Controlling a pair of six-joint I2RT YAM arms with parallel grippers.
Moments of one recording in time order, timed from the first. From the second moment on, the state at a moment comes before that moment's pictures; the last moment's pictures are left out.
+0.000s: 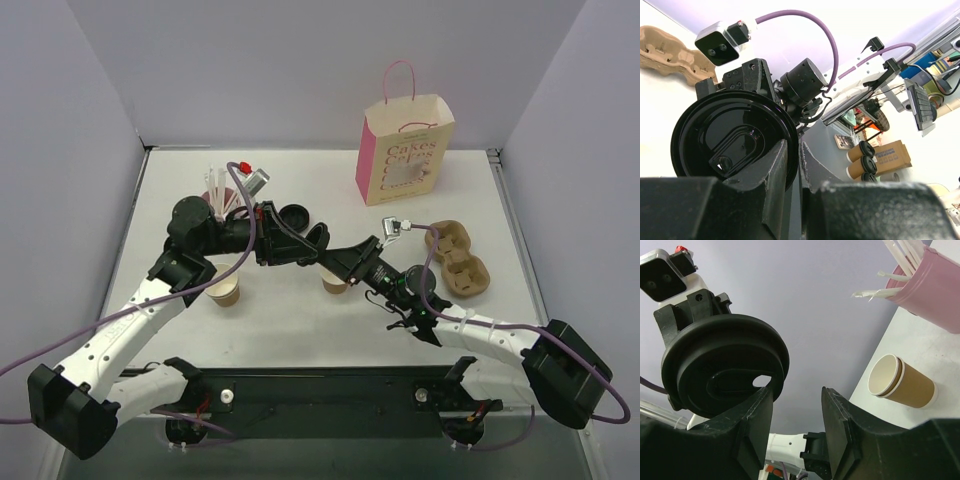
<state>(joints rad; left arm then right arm) -0.53 1.06 0.94 0.25 0.94 -0.83 0.81 1.16 0.38 1.05 -0.13 1.21</state>
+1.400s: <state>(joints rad) -0.53 0.97 0.77 0.65 0.81 -1.05 0.83 1.07 0.41 1.02 -0.12 1.21</state>
